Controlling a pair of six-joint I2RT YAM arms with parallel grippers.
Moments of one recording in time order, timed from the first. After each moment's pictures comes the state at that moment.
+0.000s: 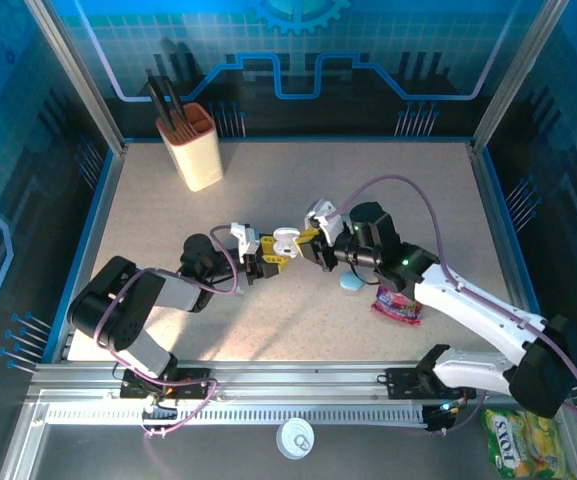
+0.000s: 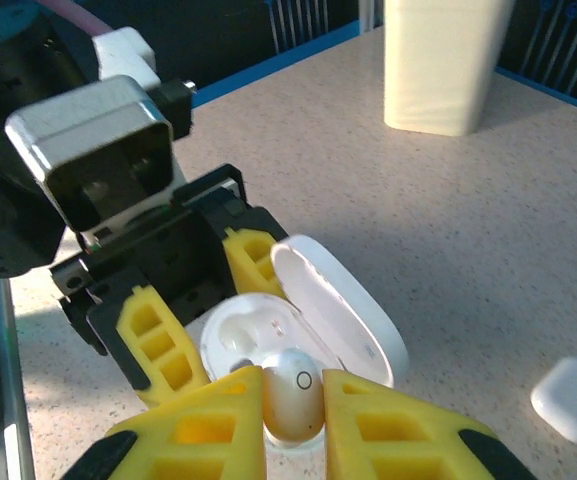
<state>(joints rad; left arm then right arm) -0.39 1.60 0.40 1.29 0.93 -0.16 0.72 1.18 0.90 -0.16 -0.30 0.00</state>
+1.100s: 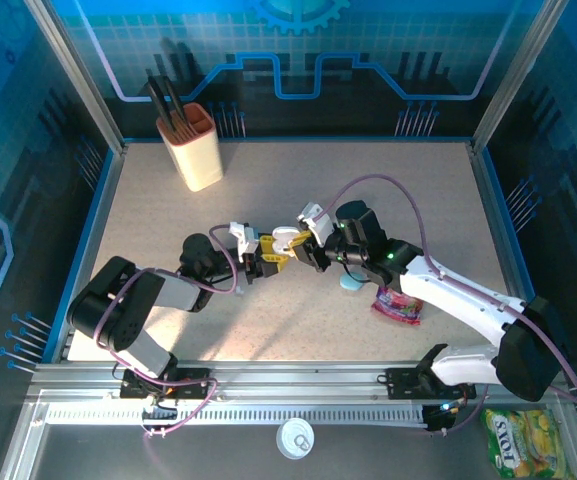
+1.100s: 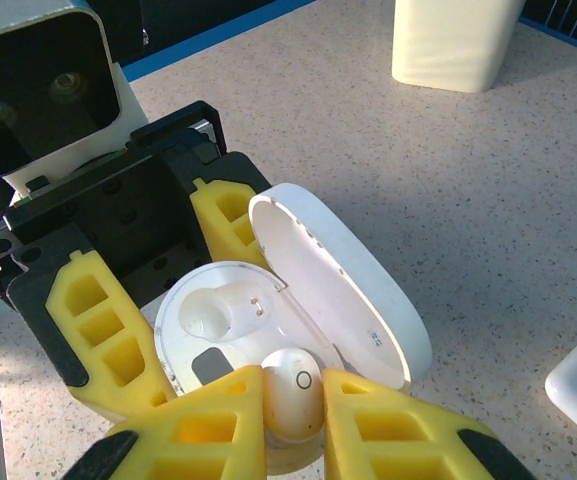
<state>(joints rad) -0.38 1.59 0.40 1.29 0.93 -0.17 0.72 1.28 0.91 -0.16 -0.29 -0.04</state>
